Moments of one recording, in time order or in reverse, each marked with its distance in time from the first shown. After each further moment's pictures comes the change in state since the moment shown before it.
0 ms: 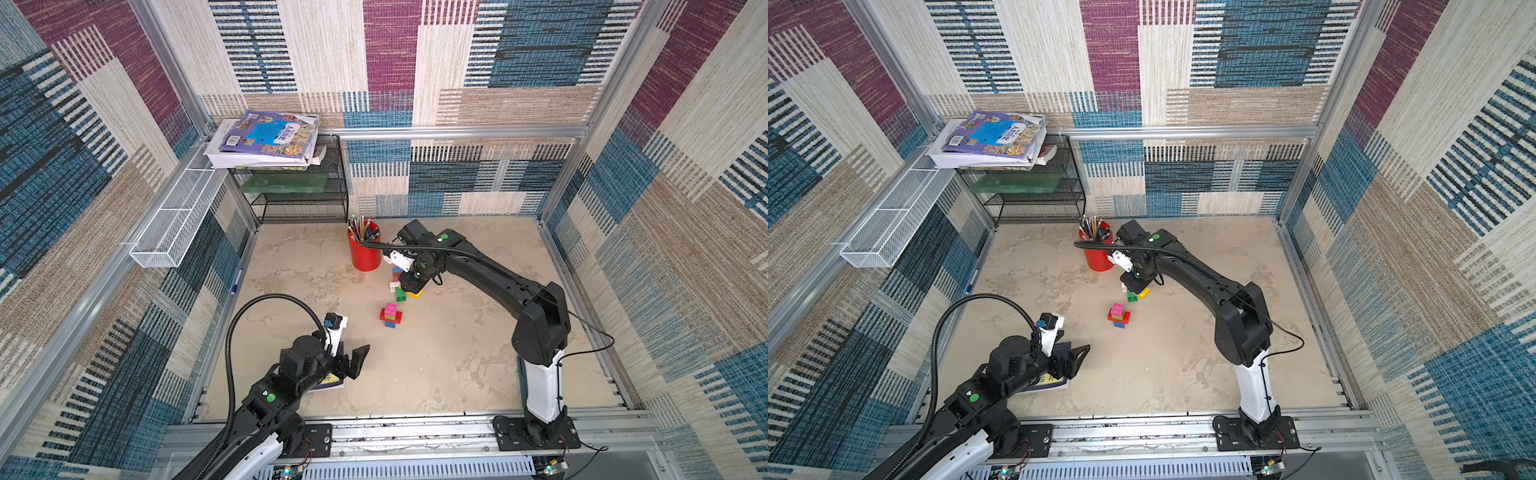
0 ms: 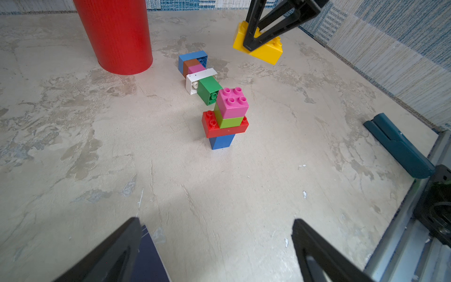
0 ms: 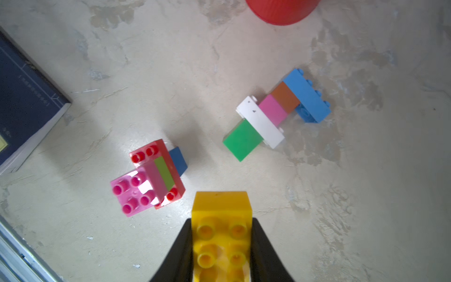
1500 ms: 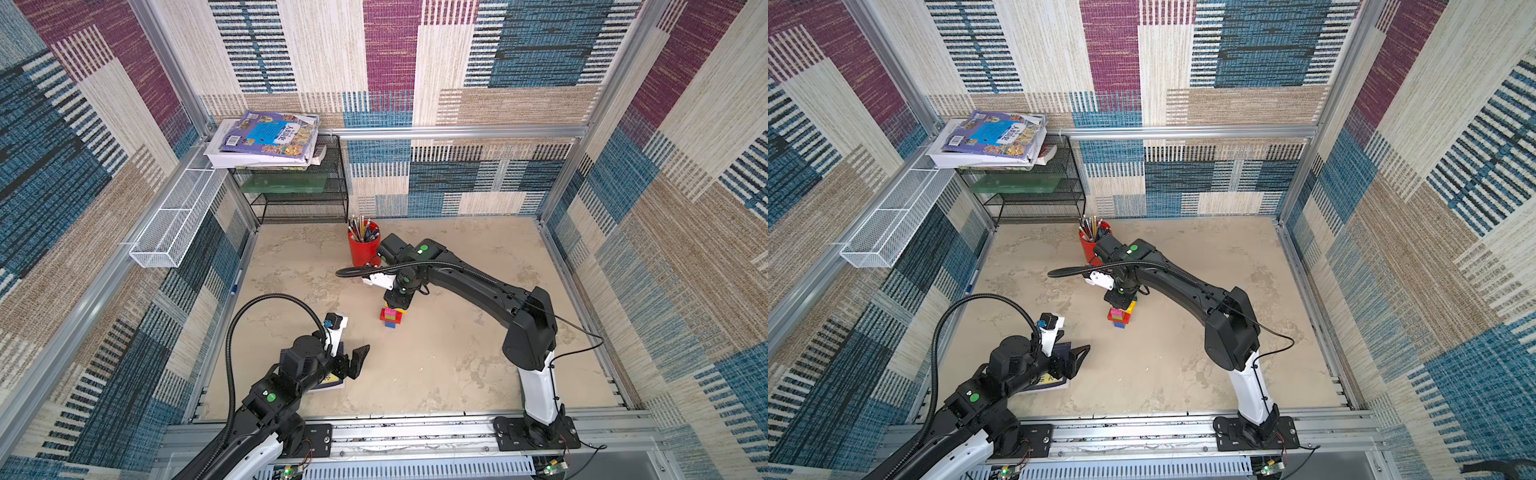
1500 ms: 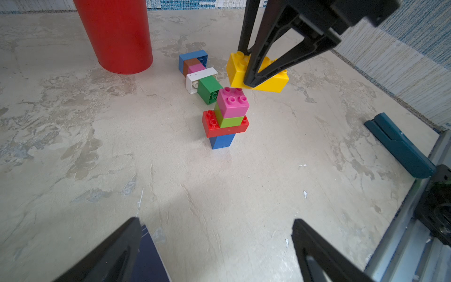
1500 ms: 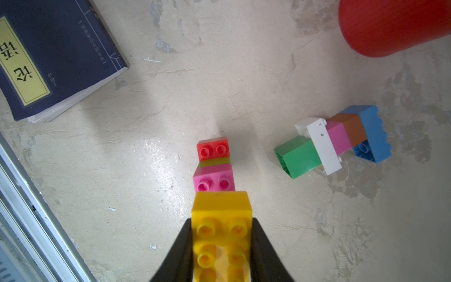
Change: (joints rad) left arm 0.000 0.001 0.000 0.000 0.000 0.000; right arm 0.132 0.051 0.068 -0.086 0.011 -0.132
